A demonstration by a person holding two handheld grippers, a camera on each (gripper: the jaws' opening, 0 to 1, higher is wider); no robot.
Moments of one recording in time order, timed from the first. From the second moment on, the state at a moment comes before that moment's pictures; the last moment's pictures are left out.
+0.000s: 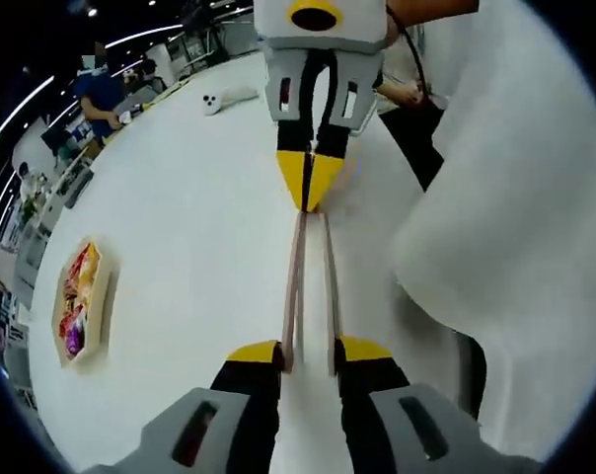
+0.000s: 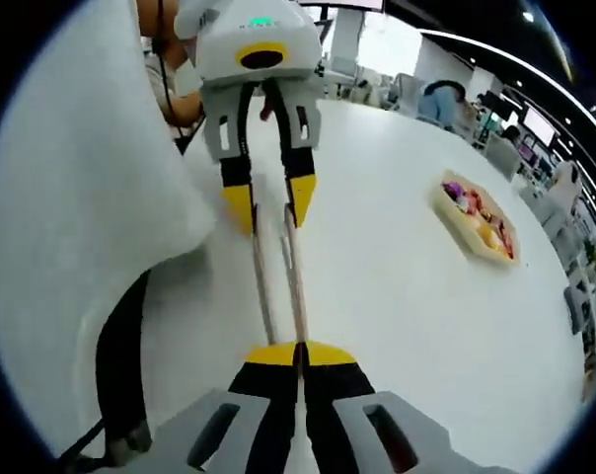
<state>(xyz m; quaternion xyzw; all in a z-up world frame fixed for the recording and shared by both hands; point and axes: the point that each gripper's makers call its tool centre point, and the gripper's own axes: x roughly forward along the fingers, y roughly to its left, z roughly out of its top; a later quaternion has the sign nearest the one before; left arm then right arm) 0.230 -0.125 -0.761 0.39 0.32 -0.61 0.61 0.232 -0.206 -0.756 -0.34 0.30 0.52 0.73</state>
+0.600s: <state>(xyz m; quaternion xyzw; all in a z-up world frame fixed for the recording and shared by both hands) 0.232 -0.123 -0.759 0.35 0.30 -0.60 0.65 0.226 -0.207 -0.750 -0.30 0.30 0.52 0.74</state>
